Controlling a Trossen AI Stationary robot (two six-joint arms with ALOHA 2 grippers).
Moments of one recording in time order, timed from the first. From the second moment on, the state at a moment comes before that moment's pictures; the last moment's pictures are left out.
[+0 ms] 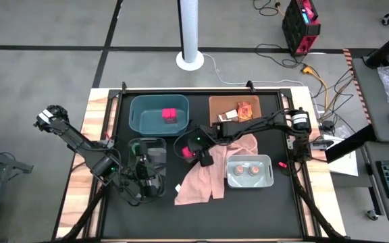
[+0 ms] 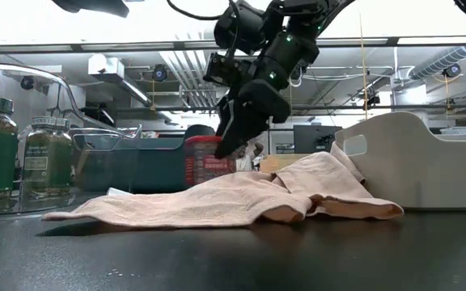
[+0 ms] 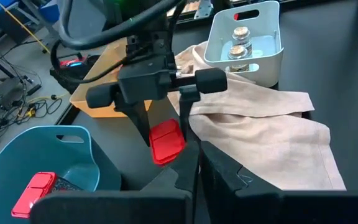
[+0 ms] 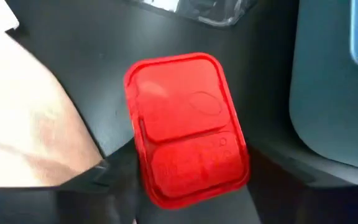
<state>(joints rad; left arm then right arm) -0.68 1.26 0.94 -0.50 -0.91 -0.40 -0.05 1.98 1.38 -0.34 -0.07 -0.37</state>
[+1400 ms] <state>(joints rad) -0.64 1.42 0.90 -0.20 -1.00 -0.30 0.35 1.76 1.38 -0.06 0.50 -0.47</state>
